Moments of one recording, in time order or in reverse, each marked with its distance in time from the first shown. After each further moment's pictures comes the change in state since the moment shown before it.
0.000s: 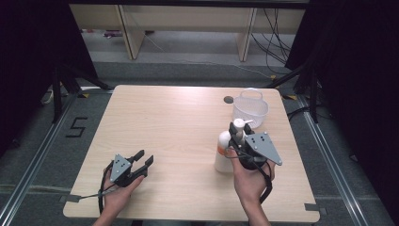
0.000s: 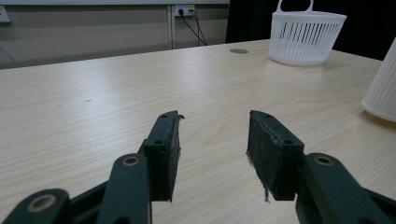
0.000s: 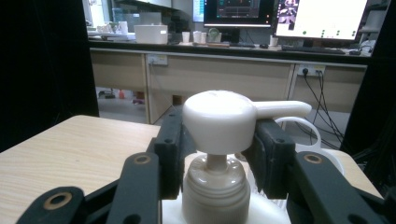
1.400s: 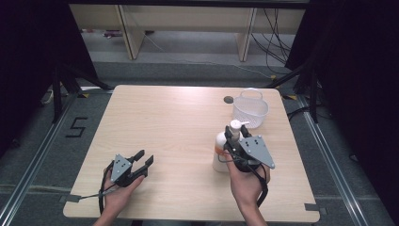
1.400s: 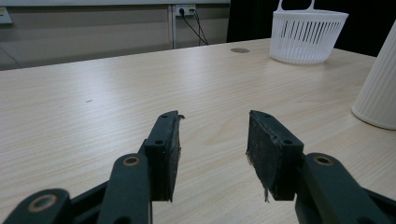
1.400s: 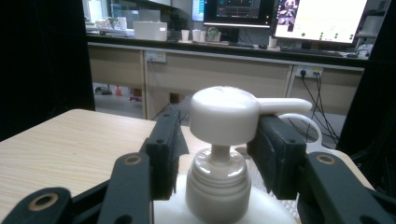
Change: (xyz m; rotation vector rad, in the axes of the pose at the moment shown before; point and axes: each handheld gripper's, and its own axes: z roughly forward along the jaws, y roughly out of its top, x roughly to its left) left arm -0.001 0.001 -0.001 0.015 0.012 0.007; right arm 0.010 -0.011 0.002 0.006 -0.008 -0.021
